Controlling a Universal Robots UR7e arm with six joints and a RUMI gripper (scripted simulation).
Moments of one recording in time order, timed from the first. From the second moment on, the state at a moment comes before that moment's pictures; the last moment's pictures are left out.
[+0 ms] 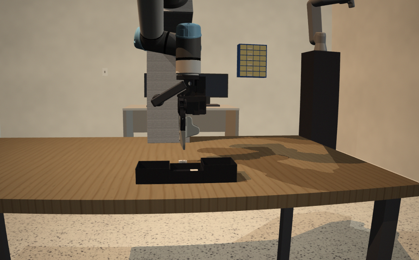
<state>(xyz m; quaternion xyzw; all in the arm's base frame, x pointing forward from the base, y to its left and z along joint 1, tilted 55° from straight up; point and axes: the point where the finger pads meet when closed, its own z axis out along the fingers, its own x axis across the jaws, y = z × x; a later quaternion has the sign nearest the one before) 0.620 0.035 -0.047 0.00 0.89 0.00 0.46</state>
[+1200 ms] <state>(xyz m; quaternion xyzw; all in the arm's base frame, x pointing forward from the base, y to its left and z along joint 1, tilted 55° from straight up) 0.657 0.034 -0.074 0.00 0.89 0.00 0.46</state>
